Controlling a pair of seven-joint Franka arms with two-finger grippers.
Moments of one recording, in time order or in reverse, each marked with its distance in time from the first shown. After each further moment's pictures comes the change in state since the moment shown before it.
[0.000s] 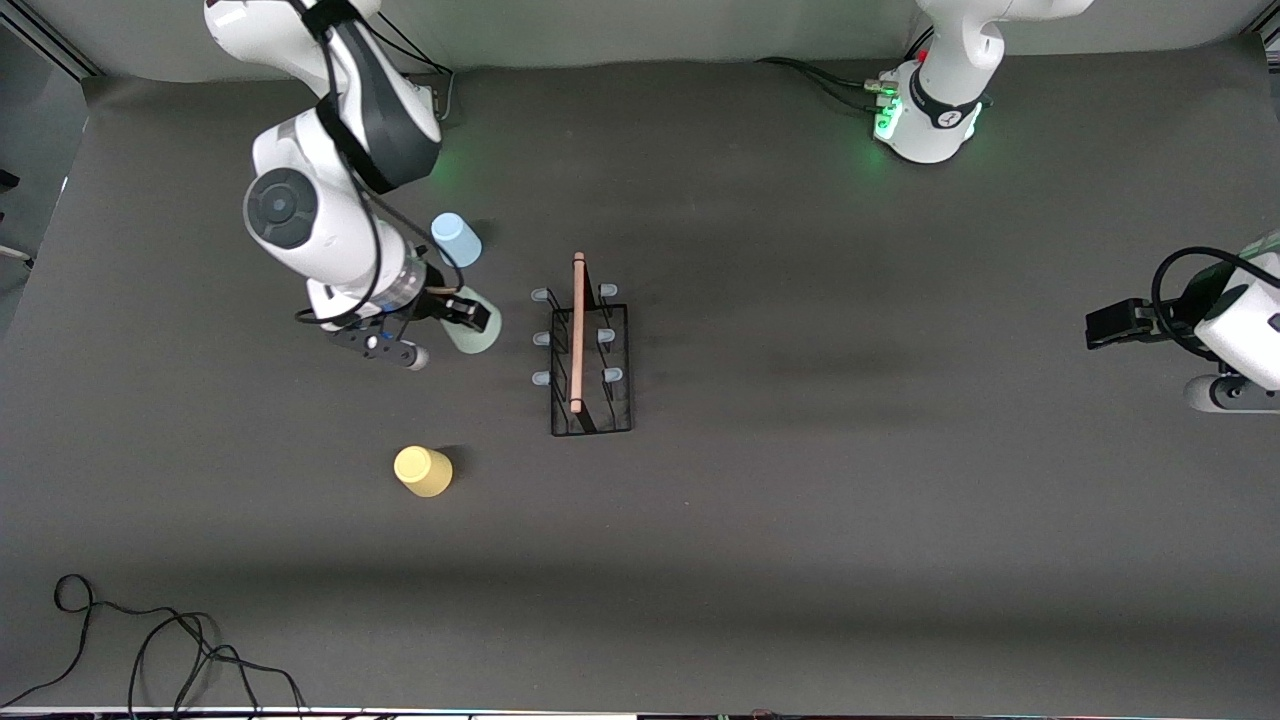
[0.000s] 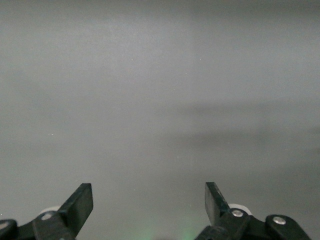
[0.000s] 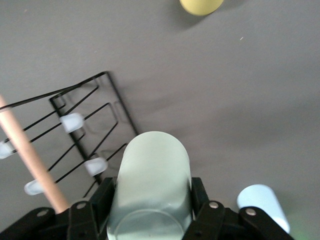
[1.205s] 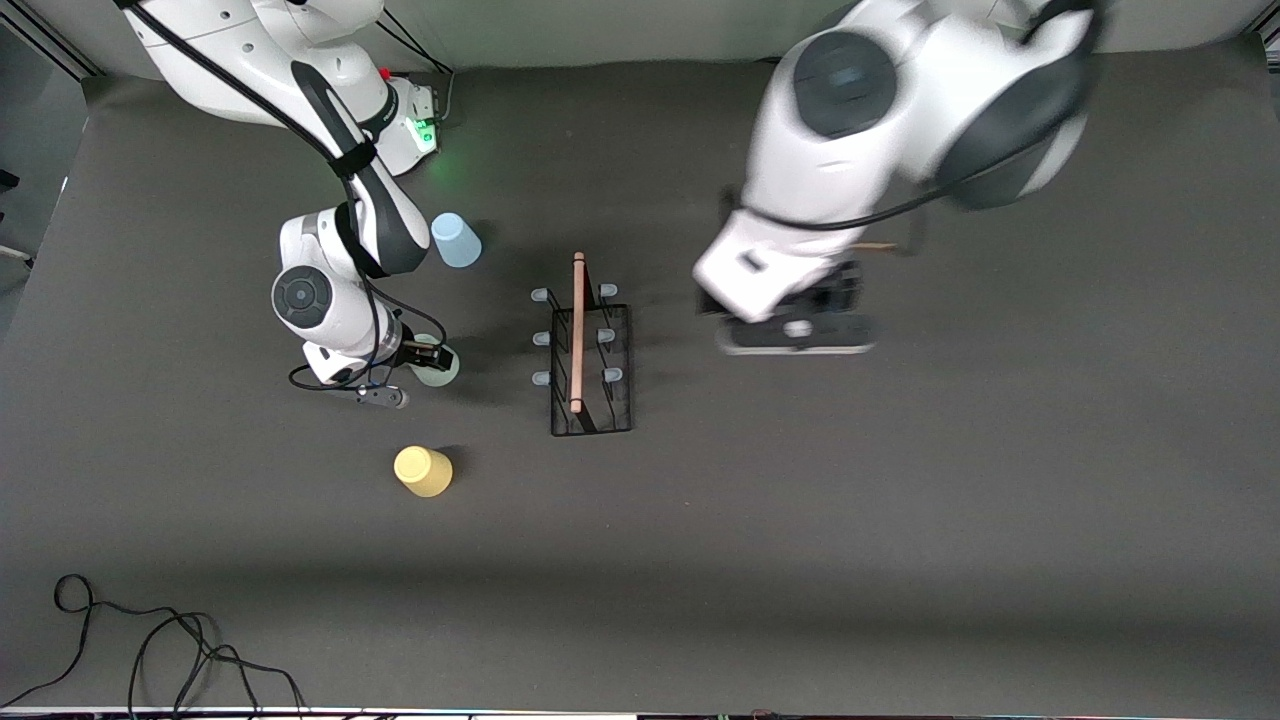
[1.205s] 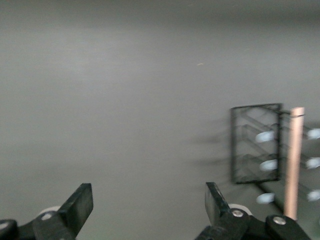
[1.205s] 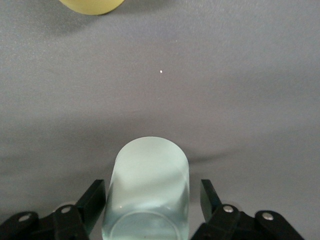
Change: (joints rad) left arm -0.281 0.121 -0.283 0.139 0.079 0.065 -0.553; right arm -0.193 0.201 -0.003 -0.258 -0.124 0.391 -0.306
